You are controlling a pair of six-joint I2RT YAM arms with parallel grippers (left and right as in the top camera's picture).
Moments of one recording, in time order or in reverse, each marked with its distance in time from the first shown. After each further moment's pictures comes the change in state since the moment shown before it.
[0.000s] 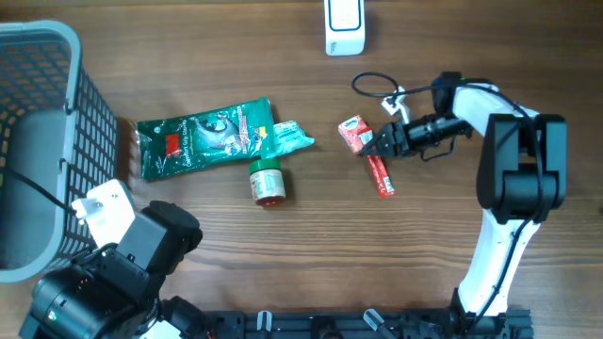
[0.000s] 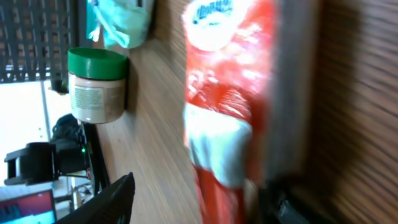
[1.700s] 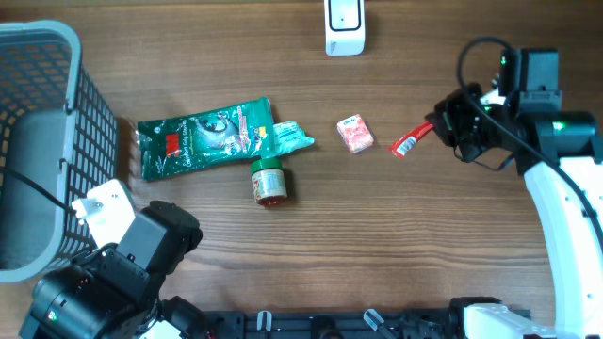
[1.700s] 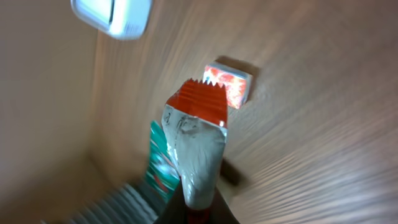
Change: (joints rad) left arm 0.000 0.000 0.000 0.000 0.000 0.000; right arm 0.023 -0.887 -0.072 -0.036 0.605 1.693
